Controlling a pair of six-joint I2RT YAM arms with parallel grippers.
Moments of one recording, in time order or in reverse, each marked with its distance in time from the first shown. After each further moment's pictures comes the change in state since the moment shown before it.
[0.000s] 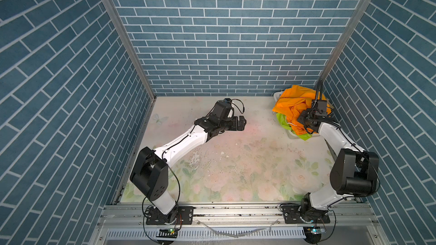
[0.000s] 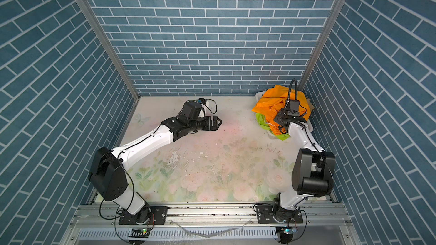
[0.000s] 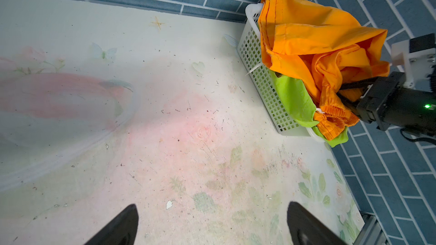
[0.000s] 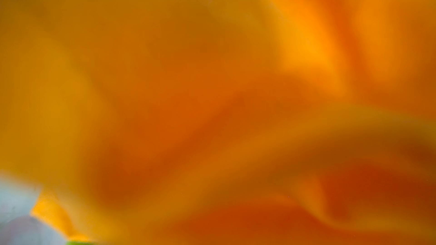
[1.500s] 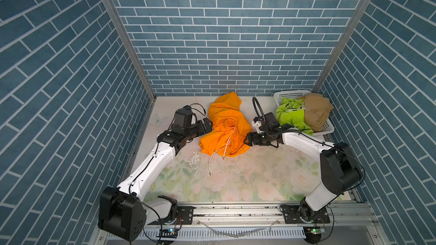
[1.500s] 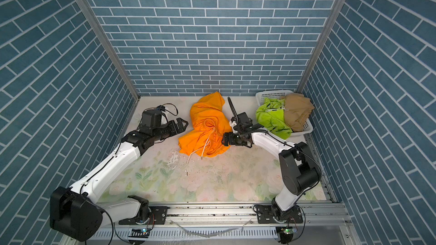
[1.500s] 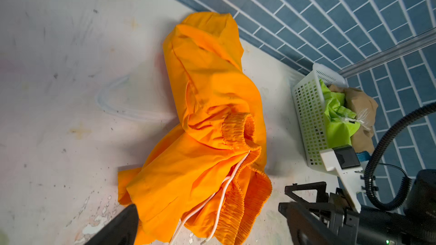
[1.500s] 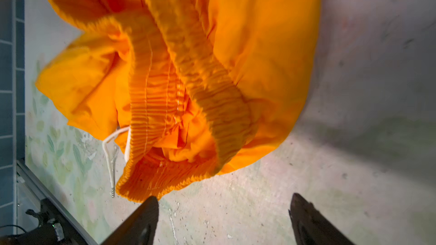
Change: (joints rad) left arm 0.340 -0.403 -0.379 -0.058 0.074 -0.121; right arm 0.628 0.095 -0.110 -0.086 -0.357 -0.079
